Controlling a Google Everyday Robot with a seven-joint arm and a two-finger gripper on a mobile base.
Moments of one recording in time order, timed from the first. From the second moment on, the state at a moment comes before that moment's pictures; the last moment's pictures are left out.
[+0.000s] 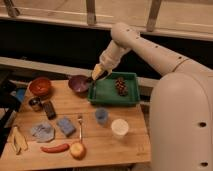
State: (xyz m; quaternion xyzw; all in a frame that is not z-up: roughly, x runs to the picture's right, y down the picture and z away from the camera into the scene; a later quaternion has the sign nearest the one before) arm -0.020 -0.067 0.748 -0.43 -0.01 0.54 0.72
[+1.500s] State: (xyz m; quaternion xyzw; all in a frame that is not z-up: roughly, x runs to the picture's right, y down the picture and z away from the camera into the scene) arm 0.133 0.017 0.663 -0.41 0.03 0.67 0.62
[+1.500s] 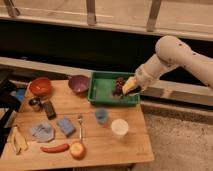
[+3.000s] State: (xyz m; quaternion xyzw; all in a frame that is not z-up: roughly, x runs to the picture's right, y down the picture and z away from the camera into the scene) arm 0.158 0.040 0.632 -0.41 0.04 0.67 0.61
